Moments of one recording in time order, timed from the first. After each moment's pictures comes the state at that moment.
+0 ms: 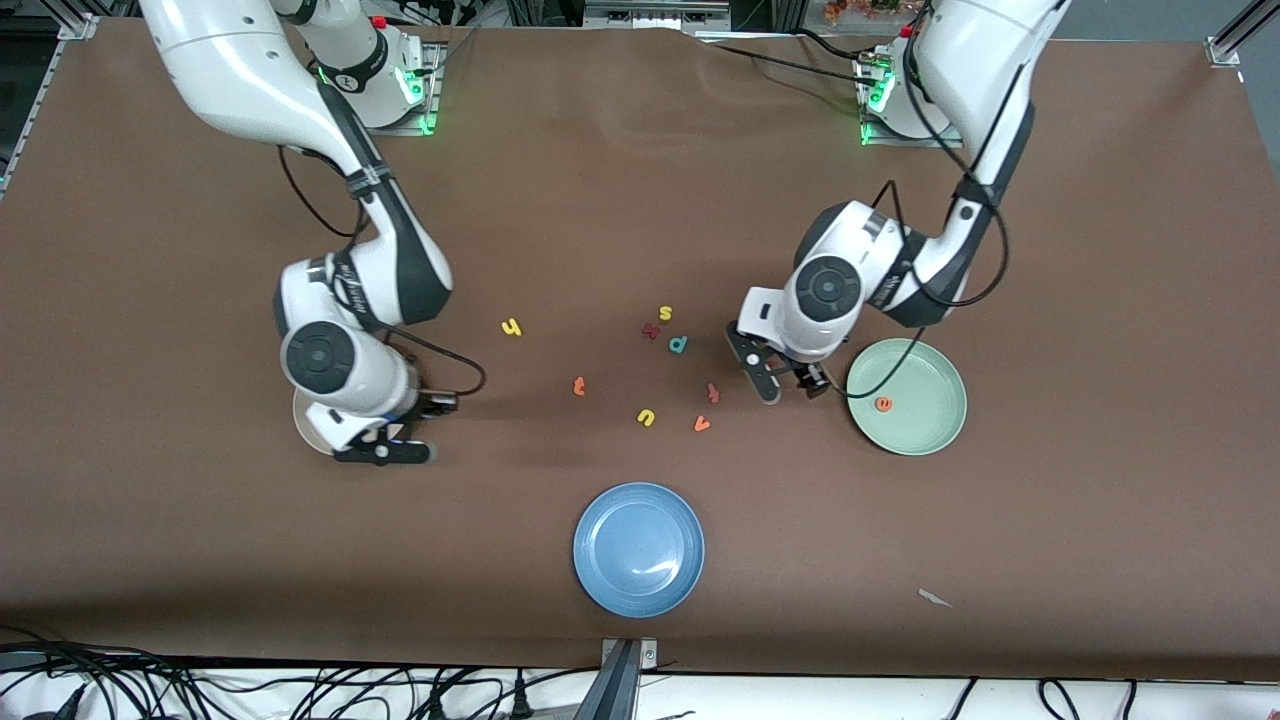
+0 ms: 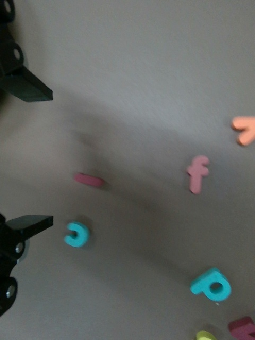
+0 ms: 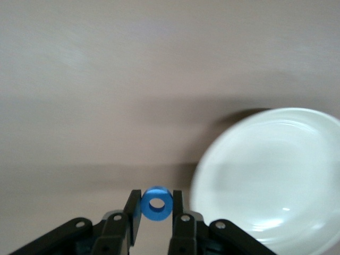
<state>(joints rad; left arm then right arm) -0.37 0.57 -0.15 -1.80 0.12 2.24 0.53 0.30 0.61 -0.02 -1.61 -0.03 2.12 0.28</state>
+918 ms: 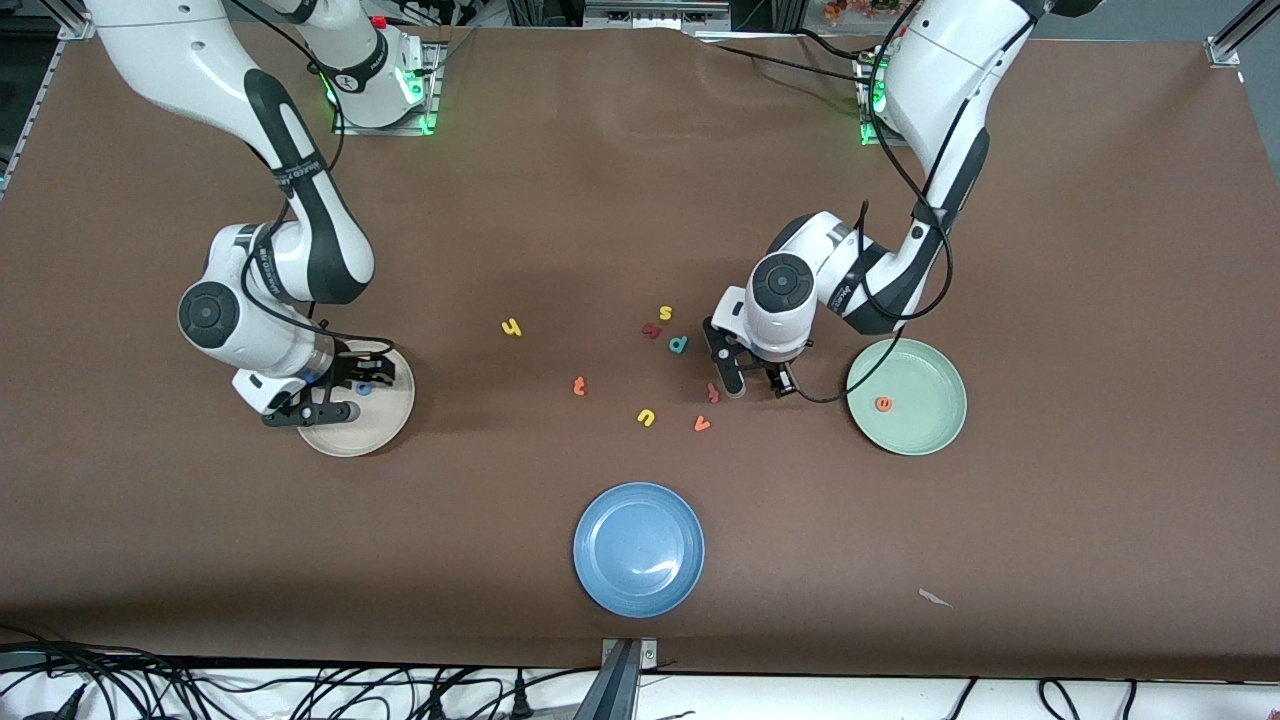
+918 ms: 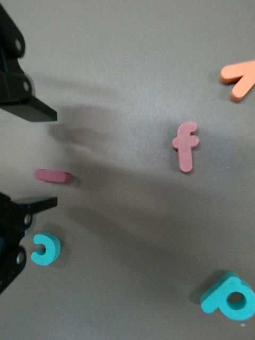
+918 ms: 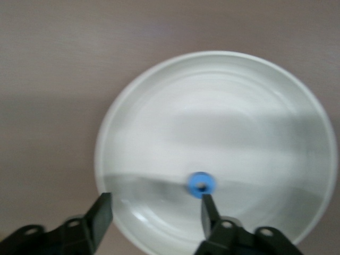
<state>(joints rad) -0.40 0.65 -0.14 -1.81 0.25 2.33 0.53 0.22 0.47 -0.06 -1.96 0.16 2.38 -0.04</state>
